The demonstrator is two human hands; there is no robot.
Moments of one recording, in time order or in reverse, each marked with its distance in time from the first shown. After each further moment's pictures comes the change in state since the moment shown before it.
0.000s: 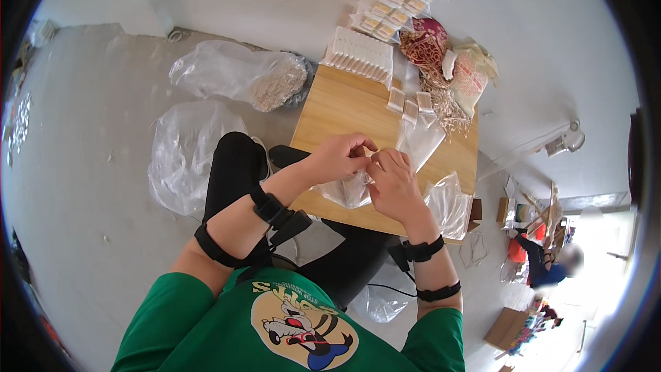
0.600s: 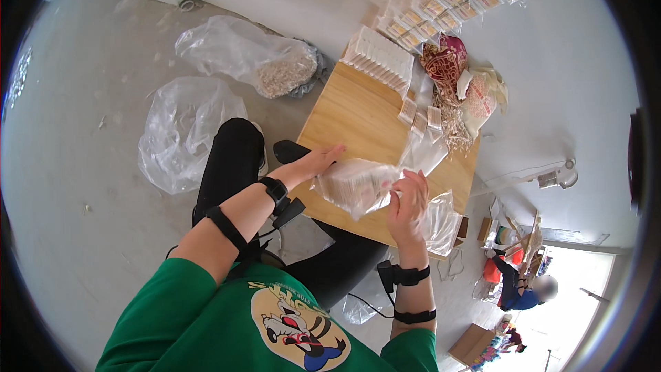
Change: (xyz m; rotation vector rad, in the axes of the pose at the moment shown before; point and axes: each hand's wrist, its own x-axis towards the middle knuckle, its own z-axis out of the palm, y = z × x) left_hand -0.004 -0.127 -0.022 -0.116 0.155 -0.291; right_hand -0.028 0.011 0.027 0.006 0.339 0.153
